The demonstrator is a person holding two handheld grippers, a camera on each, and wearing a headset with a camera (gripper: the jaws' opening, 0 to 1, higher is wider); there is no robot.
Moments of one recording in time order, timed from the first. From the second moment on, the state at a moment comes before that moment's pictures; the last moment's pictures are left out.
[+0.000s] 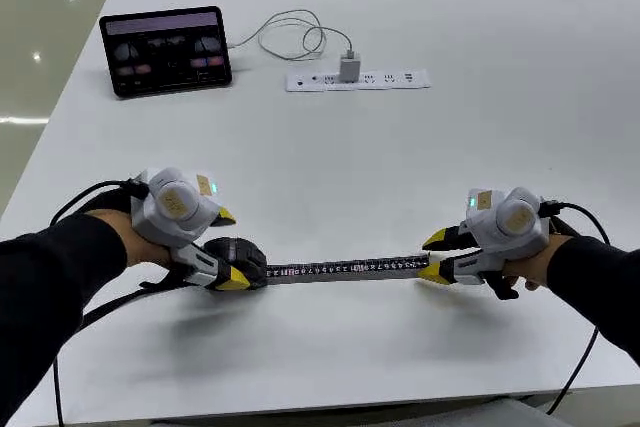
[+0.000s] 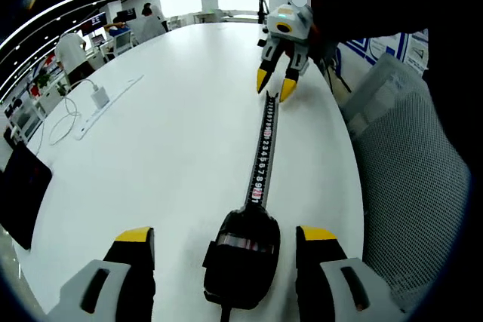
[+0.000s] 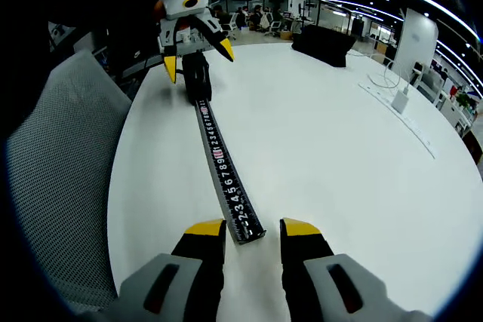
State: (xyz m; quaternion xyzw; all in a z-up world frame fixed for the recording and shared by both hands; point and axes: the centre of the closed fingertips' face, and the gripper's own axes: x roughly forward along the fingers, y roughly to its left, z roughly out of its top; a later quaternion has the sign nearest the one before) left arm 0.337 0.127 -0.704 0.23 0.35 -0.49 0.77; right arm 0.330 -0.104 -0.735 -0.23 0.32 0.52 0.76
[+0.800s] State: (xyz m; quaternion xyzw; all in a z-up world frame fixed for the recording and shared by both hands) left arm 0.310 0.191 -0.687 0.06 0.33 -0.32 0.89; right arm 0.305 -0.144 -0.706 -0.17 0.31 0.44 0.83
